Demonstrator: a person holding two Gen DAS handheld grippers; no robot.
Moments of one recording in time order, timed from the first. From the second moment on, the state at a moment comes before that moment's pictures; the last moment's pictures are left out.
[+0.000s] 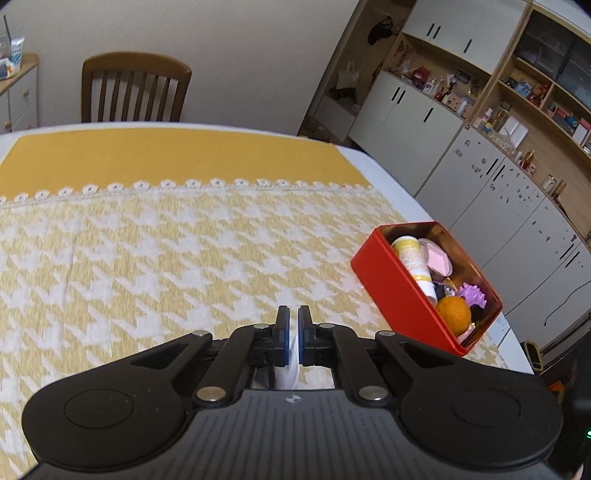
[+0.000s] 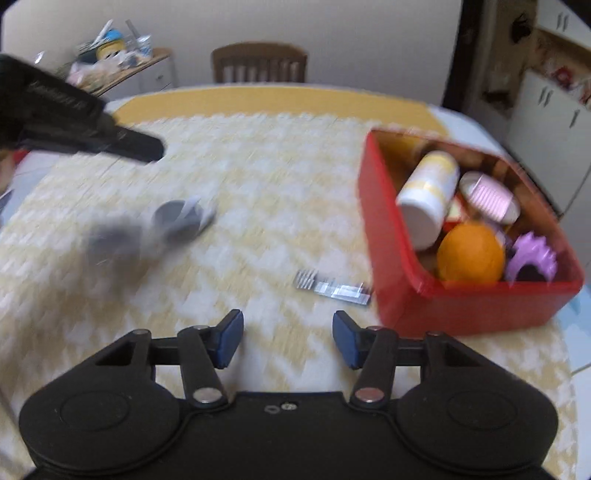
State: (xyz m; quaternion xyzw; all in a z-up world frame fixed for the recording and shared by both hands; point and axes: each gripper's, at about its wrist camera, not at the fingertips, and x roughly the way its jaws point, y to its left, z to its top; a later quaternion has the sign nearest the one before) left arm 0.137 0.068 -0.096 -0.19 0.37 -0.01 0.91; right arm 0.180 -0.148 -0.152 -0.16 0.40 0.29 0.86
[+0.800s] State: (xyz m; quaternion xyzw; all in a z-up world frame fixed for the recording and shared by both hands) left arm 0.117 0.057 -0.136 -0.01 0.45 -0.15 0.88; right arm 0.262 -0.074 -0.154 -0.45 0.47 0.47 0.60
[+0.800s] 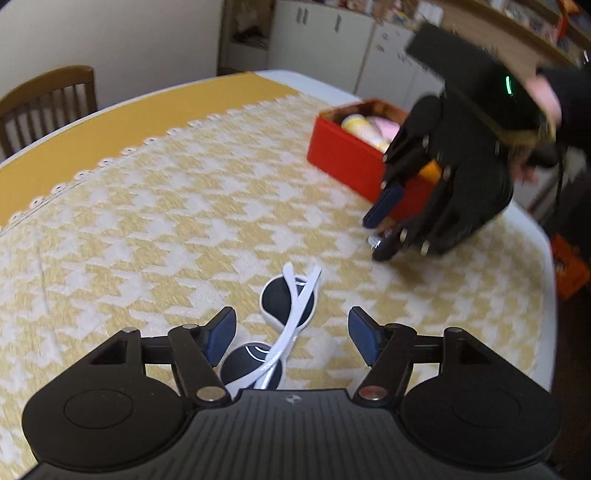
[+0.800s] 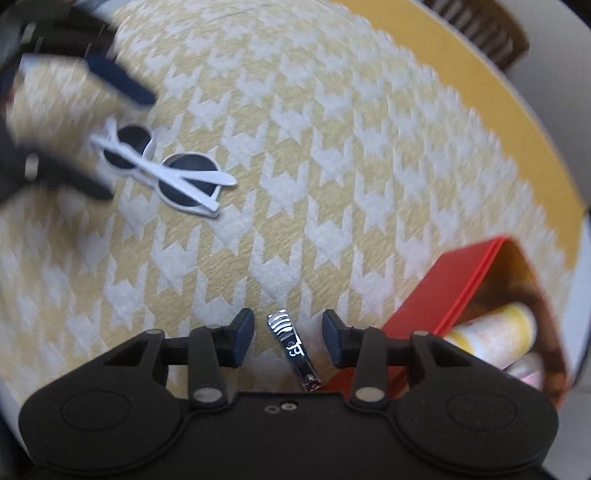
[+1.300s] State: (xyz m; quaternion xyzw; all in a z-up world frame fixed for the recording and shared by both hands) left arm 0.132 0.045 -0.158 0.06 0.44 -0.13 0.89; right arm 0.235 -0.089 -0.164 -0.43 0.46 0.47 0.62
